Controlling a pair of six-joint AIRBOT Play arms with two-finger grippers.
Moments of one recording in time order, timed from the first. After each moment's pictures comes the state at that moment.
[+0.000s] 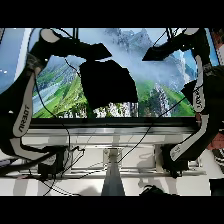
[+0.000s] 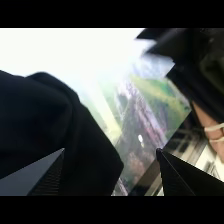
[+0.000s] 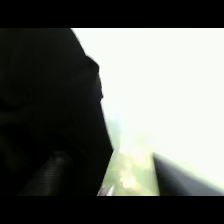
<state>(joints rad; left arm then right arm) -0.23 -1.60 1.61 0.60 -1.13 -1.15 -0.04 -1.90 1.86 -0.92 1.45 1.14</state>
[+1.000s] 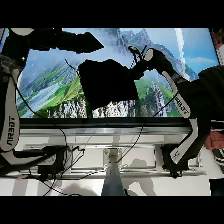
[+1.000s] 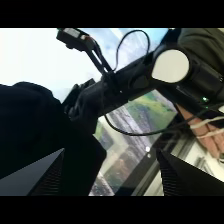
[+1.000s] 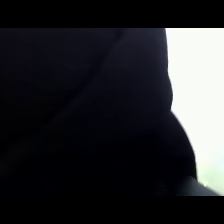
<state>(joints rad) -0.18 -1.47 1.61 0.58 -1.22 -1.14 0.27 -1.91 1.59 -1.07 1.11 1.37</state>
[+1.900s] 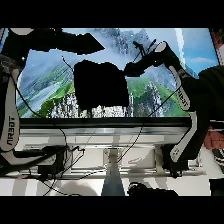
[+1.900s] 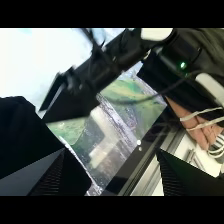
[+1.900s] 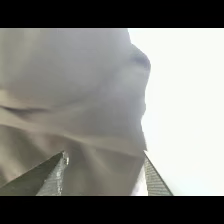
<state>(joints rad) -0.18 -1.47 1.61 0.56 -1.25 -1.14 0.12 -2.01 1.74 -0.79 1.36 1.18</state>
